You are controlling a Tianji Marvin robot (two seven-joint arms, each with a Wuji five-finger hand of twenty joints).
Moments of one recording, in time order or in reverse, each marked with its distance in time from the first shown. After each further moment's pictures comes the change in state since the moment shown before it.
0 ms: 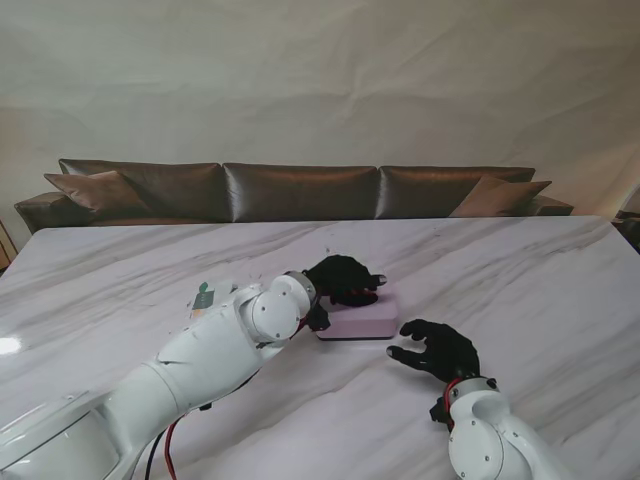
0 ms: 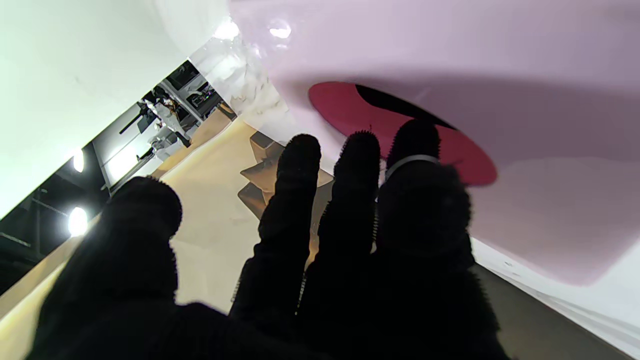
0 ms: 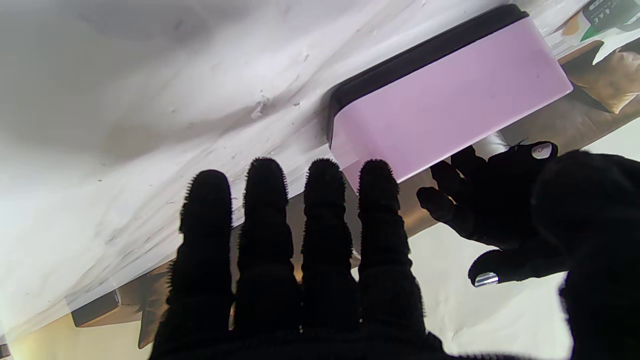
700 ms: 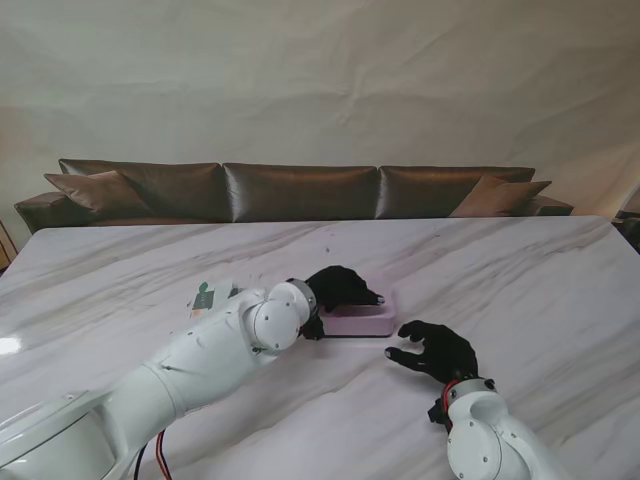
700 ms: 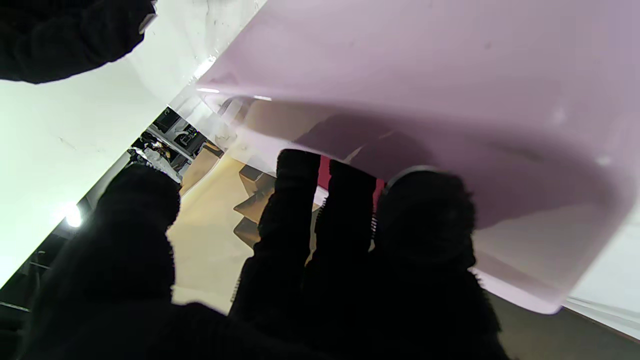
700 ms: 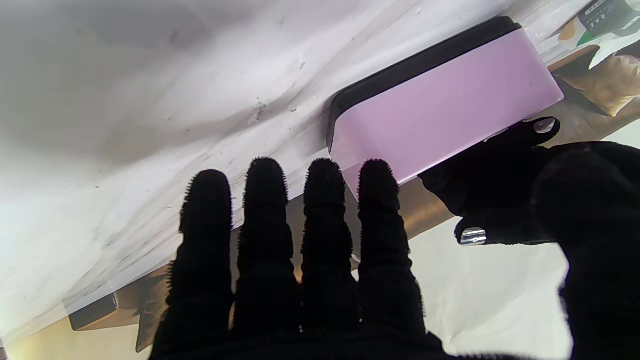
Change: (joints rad) left arm -0.009 0.016 0.064 0.001 0.107 0.008 -0.004; right arm 0.001 0.000 -0.008 0.002 0.000 0.002 -0.001; left_hand 0.007 -0.064 0.025 0.000 0.021 0.000 0.022 -0.009 0.048 -0.023 0.015 0.000 0.039 -0.014 0.001 -0.001 0.018 -0.001 0.031 0.000; right_hand 0.000 0.000 0.000 0.000 0.000 0.000 0.000 0.000 0.000 0.000 0.000 0.000 0.000 0.000 0.000 0.000 0.000 0.000 0.000 0.000
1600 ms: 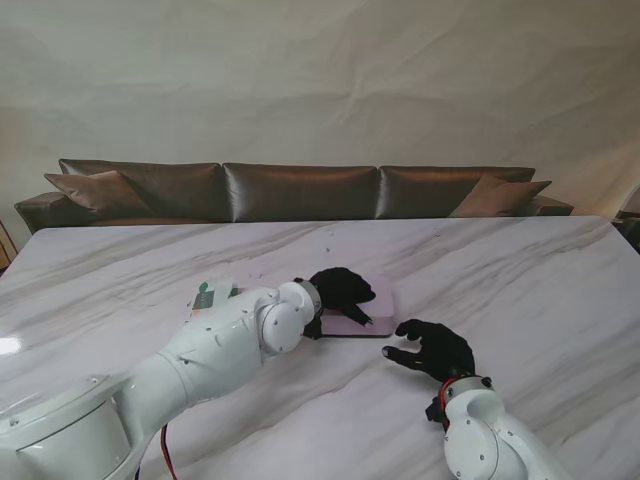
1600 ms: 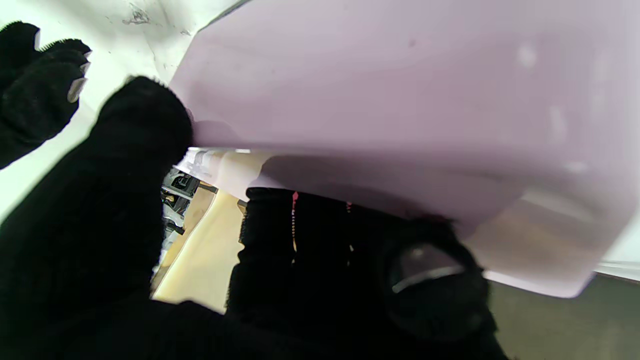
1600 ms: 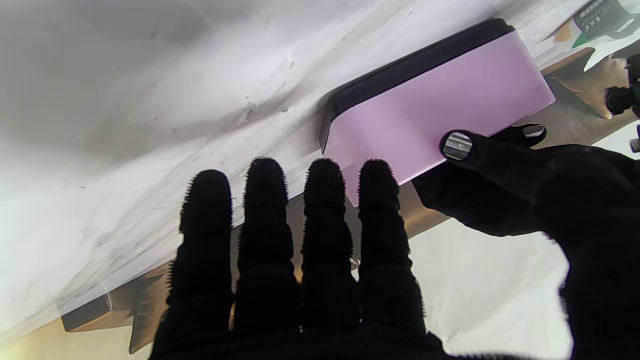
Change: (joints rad) left arm -0.066 -0.055 0.109 0.137 0.133 -0.049 0.055; right arm 0.011 0.000 -0.013 0.000 -0.003 0.008 0.004; left_hand 0.046 -0.453 0.377 -0.153 -0.093 -0.183 0.347 0.305 0.025 -0.213 0.265 0.238 0.062 -0.213 0.191 0.285 0.037 -0.119 0.283 -0.049; right_hand 0.000 0.000 0.000 0.000 0.000 0.000 0.000 0.000 0.000 0.000 0.000 0.000 0.000 0.000 0.000 0.000 0.000 0.000 0.000 0.000
